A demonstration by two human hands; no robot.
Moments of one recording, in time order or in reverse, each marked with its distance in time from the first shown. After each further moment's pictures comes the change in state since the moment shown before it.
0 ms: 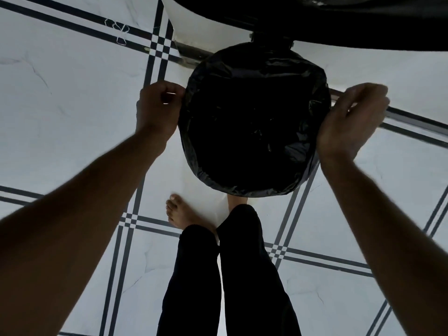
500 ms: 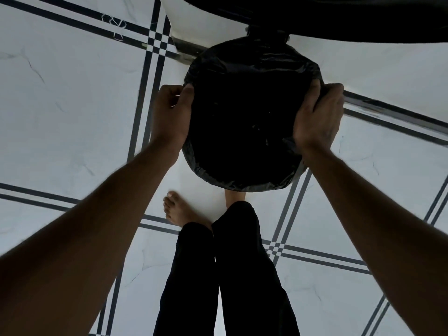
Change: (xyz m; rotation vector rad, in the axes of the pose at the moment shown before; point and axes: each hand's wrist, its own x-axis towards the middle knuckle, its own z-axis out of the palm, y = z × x) left_hand -0.028 0.003 0.022 -0.245 -0.039 -0.028; right_hand -0.011 -0.001 0.022 -0.018 -0.269 -0.002
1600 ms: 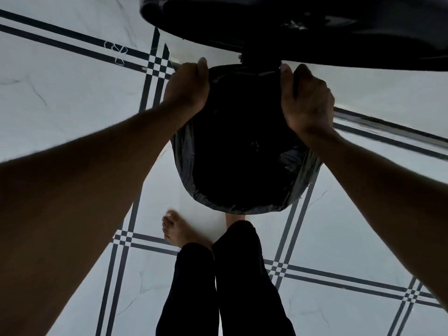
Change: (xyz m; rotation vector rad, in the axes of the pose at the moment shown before) left_hand 0.065 0.065 0.036 0.617 -0.102 0.180; right_hand 0.053 -0.039 0.009 -0.310 -0.181 -0.365
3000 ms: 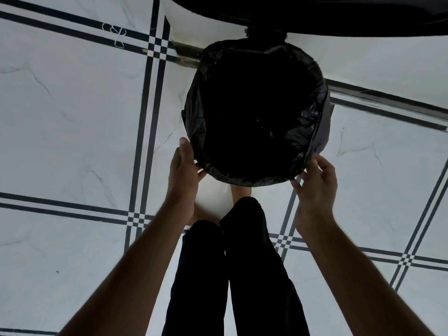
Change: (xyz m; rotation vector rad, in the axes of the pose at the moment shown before) left_hand -0.164 -0.077 0.018 -0.909 -0.123 -0.566; right_hand -0.199 -0.009 -0.018 1.068 0.073 1.035
